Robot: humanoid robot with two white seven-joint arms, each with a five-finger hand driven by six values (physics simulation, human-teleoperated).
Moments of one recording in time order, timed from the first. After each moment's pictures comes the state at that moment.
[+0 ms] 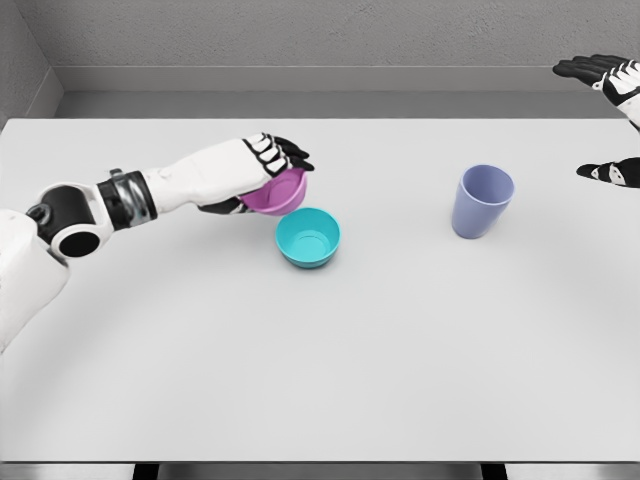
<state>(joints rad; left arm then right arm) -0.65 0.52 -0.63 -1.37 -0.65 -0.61 -0.27 -0.18 -1.09 0.18 -1.74 0.08 -0.45 0.02</state>
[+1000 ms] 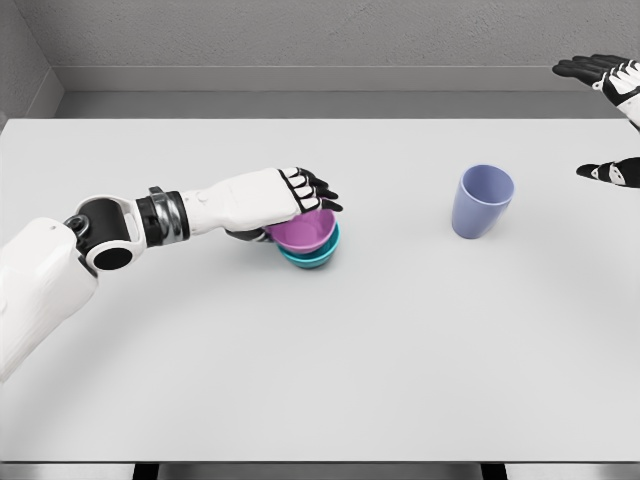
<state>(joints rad) -0.66 0.50 -0.72 -1.39 -0.71 -0.61 -0.27 -0.18 -1.09 0.18 -1.74 0.08 -0.45 0.02</state>
